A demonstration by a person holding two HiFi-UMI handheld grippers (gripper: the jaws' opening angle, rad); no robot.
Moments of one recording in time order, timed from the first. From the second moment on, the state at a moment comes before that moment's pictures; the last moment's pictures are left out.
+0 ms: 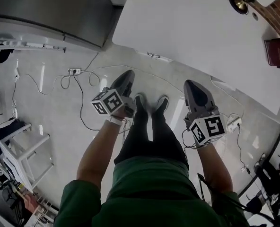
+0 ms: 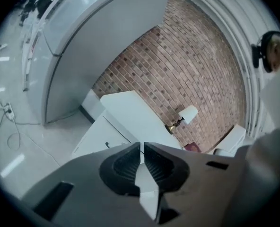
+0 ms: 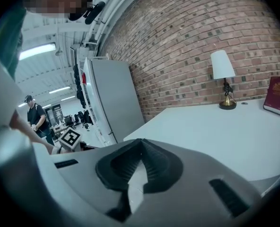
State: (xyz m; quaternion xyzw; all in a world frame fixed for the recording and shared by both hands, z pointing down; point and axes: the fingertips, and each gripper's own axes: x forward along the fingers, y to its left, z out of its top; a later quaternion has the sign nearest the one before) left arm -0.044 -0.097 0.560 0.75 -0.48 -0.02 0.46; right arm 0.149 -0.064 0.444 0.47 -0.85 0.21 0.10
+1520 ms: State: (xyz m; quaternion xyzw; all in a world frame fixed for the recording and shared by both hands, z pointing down) left arm 0.014 -0.205 0.798 0.69 -0.39 -0.13 0.60; right arm 0.091 -0.039 0.659 0.46 -0.83 0.31 0.12
